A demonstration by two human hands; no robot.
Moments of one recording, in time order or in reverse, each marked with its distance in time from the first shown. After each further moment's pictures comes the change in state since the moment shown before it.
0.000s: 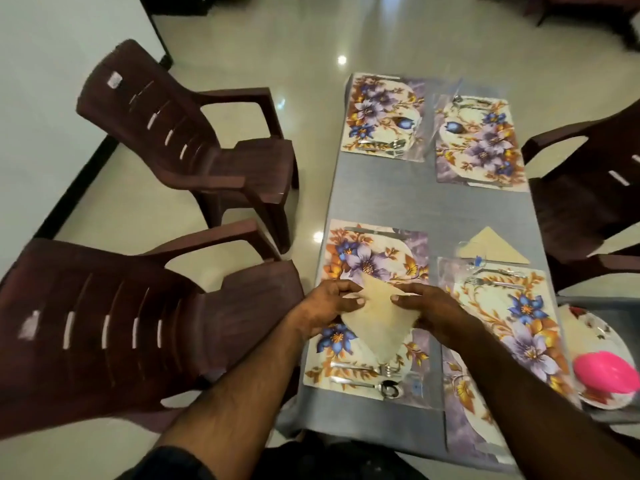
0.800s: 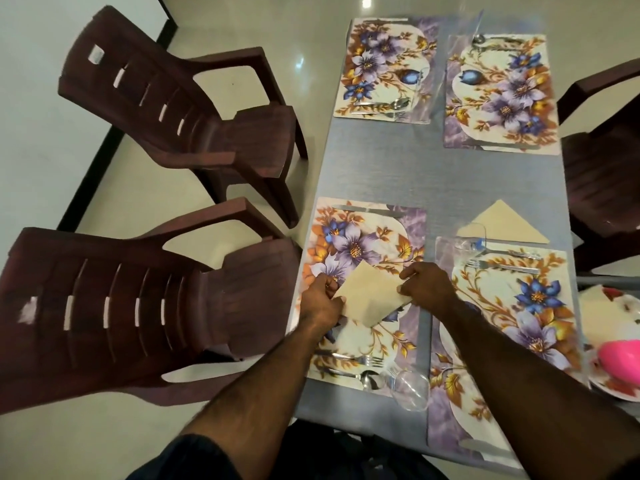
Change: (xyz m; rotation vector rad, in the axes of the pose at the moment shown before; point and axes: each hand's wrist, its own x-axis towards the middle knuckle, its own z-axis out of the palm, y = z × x) left_hand 0.057 -0.068 0.044 0.514 0.654 -0.047; right_hand 0.100 0.037 -0.066 -0.678 0.190 -0.064
